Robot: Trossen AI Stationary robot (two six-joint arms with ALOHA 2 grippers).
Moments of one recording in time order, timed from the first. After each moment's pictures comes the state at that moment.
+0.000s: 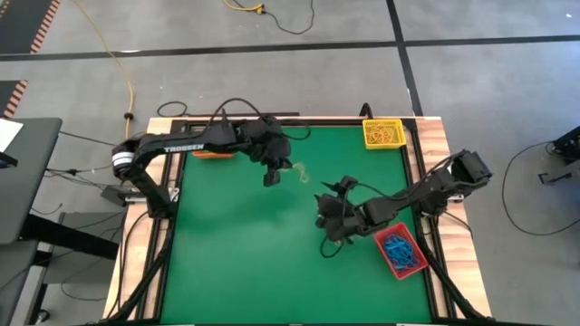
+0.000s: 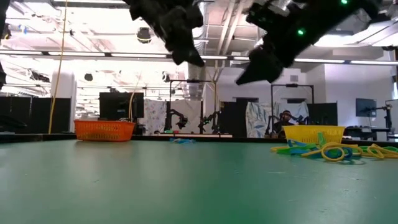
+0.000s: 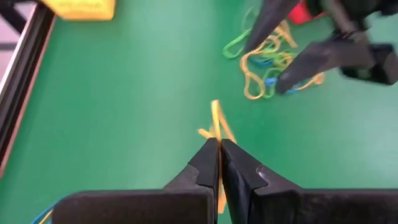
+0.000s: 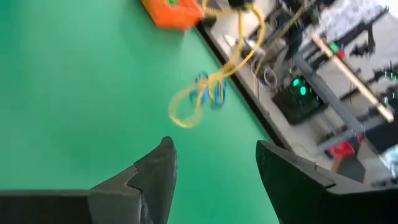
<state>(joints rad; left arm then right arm) 0.31 1.64 1.36 -0.54 0.26 0.21 0.34 1.60 0.91 -0.16 1.07 0.18</state>
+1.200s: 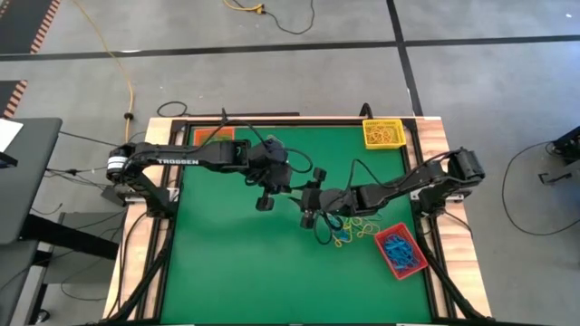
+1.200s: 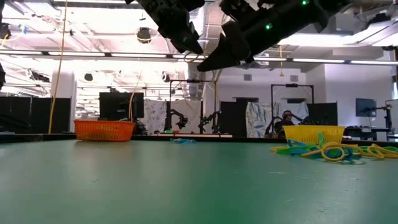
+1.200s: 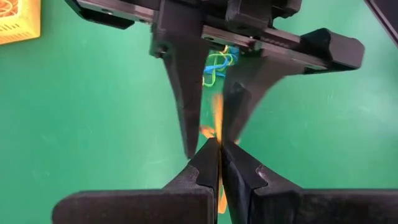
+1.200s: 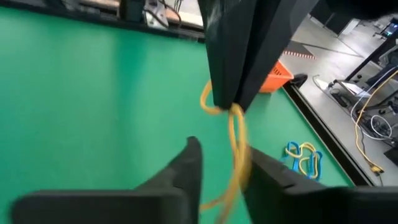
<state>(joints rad) 0.13 1.61 1.36 -0.60 0.22 0.27 0.17 1.64 0.91 0.32 0.55 -0.11</state>
